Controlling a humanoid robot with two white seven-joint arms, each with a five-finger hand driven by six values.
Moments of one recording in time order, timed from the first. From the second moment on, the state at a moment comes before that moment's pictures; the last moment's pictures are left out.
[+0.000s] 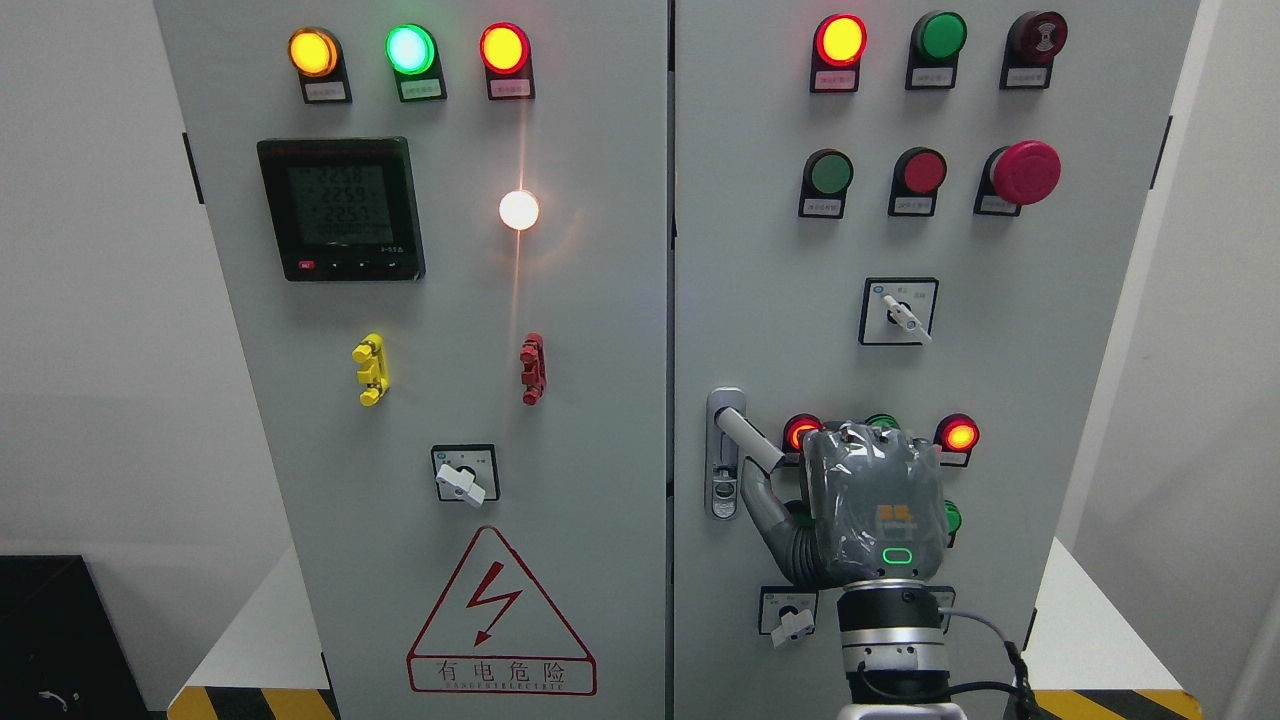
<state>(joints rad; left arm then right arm) -0.04 -0.11 -0.13 -0.05 0.14 -0.06 -0.06 -0.46 0.14 0.23 -1.80 1.54 0.24 -0.03</state>
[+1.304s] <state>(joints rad) -0.04 -0.11 -0.13 -0.05 0.14 -0.06 -0.06 -0.46 0.14 0.22 -1.81 1.54 0.24 -0.03</state>
